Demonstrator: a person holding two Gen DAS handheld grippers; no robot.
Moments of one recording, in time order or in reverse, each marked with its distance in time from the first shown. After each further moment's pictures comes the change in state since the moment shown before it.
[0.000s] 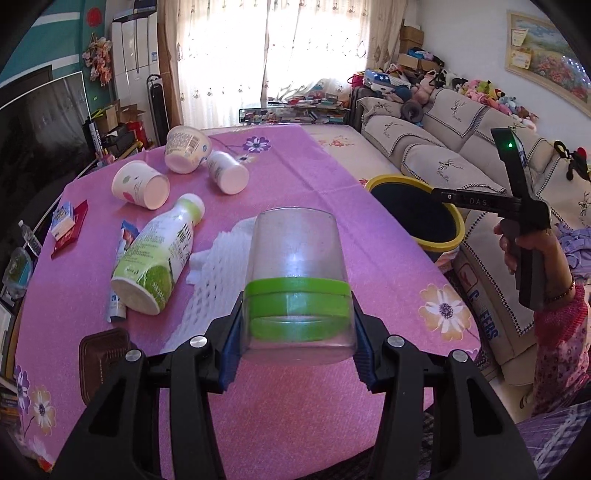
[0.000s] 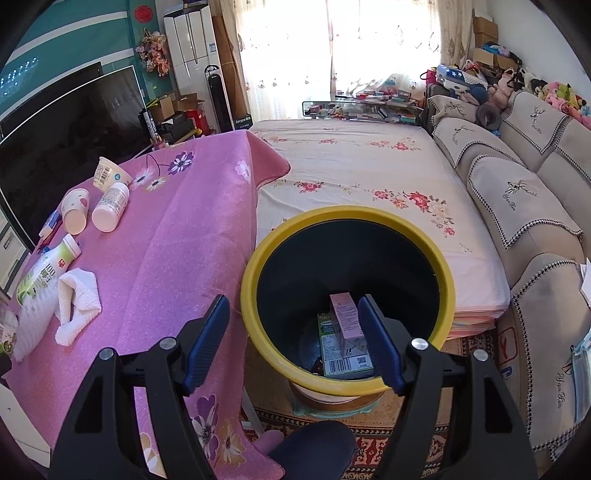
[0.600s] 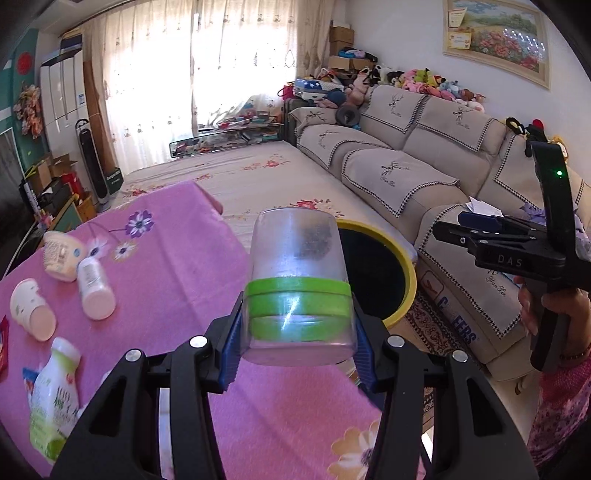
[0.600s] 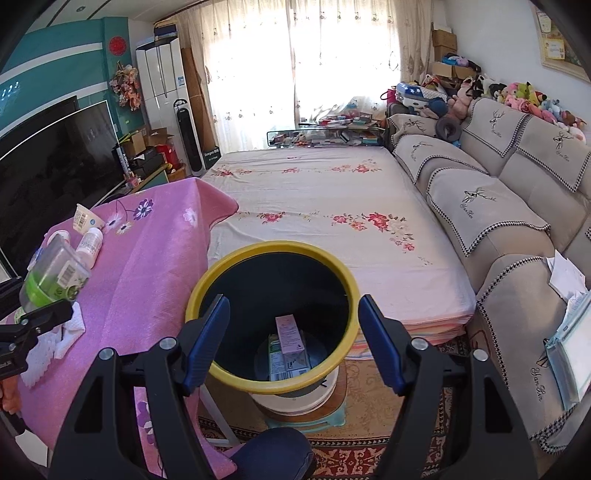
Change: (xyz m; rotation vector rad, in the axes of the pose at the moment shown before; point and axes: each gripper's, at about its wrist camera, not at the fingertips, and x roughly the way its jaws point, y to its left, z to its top) left arm 0.096 -0.121 0.120 0.194 -0.051 -0.179; right arm -0.062 -0.074 0.004 0.078 -0.113 -0.102
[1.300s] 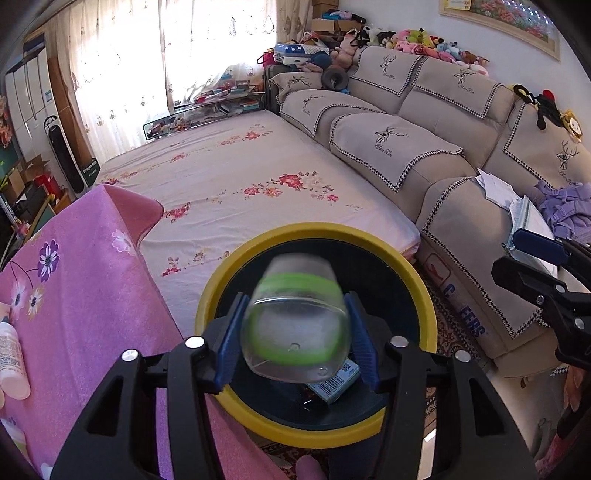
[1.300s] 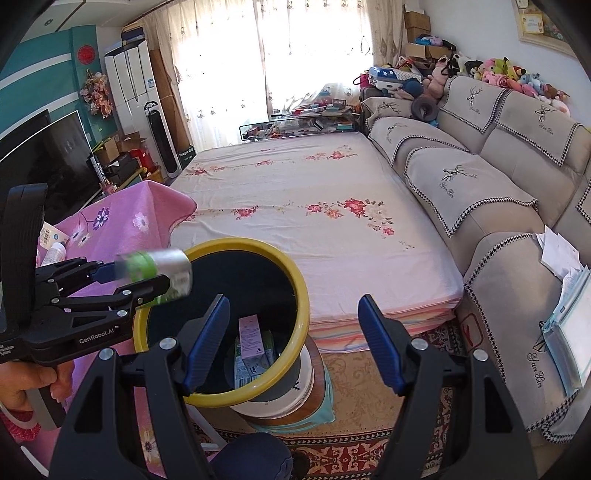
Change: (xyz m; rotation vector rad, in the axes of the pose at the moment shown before) left arm 0.181 -0.050 0.074 0.046 0.127 -0.002; right arm 0.034 -0.053 -0.001 0.075 0.037 -0.055
